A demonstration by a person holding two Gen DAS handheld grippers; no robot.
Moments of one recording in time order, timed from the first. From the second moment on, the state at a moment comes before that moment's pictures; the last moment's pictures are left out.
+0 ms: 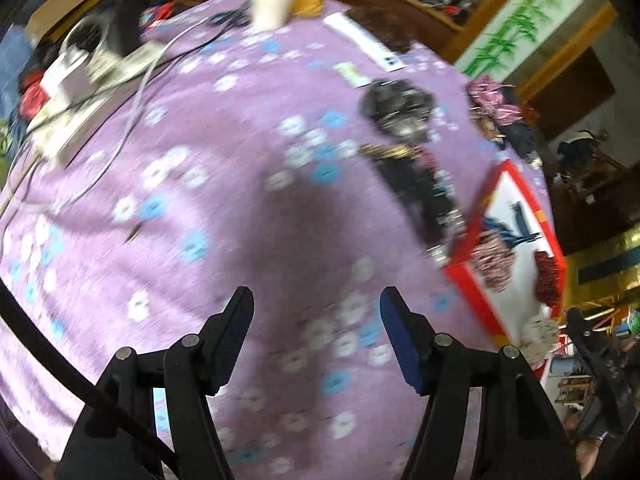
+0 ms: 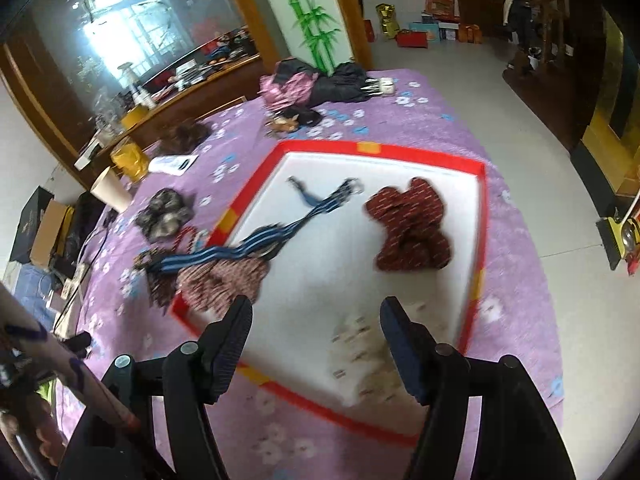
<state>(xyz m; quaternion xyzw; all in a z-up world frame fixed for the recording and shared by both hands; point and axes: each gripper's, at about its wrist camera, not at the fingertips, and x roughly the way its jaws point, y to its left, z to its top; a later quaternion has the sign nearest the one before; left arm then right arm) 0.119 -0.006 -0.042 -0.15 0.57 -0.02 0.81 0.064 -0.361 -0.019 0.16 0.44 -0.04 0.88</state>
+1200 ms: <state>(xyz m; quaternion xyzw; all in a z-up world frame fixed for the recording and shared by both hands) 0.122 0.129 -0.064 -0.15 0.56 0.03 0.81 0.196 -0.103 -0.075 0.00 0.53 0.15 0.84</state>
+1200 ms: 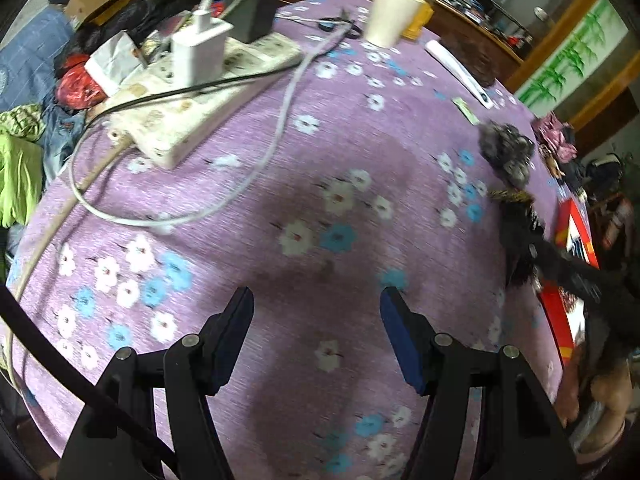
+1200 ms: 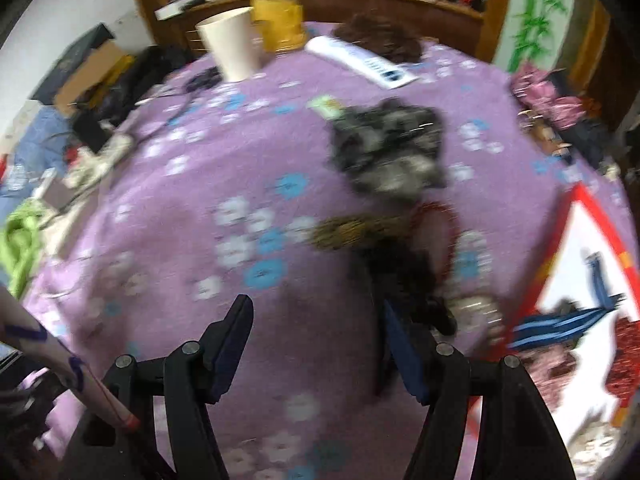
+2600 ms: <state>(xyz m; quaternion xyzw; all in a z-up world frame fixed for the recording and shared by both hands) 0.205 0.021 -0.091 -0.15 0.60 -0.12 0.77 0.163 -0.211 -0.035 0.13 0.49 0.12 0.85</state>
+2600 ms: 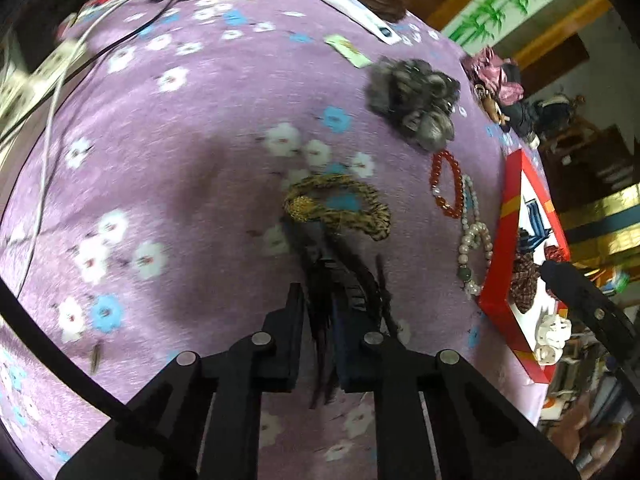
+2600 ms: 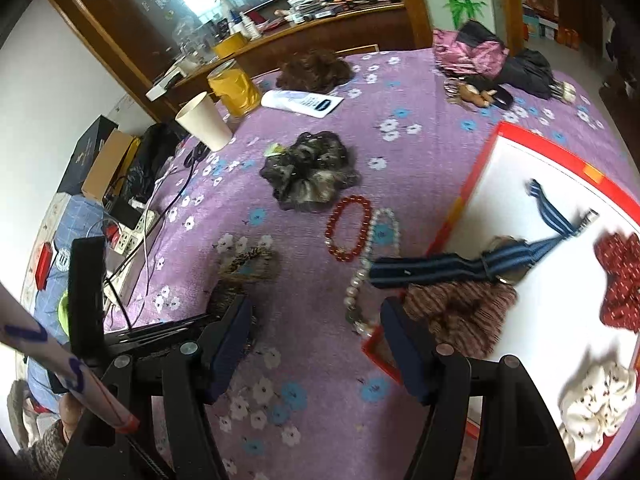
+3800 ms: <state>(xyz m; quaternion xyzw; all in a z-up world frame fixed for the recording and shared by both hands) 0.176 0.072 -0.091 -0.25 0.60 -0.16 0.75 0.220 -0.085 -0.062 0.14 0.54 0.22 0.80</state>
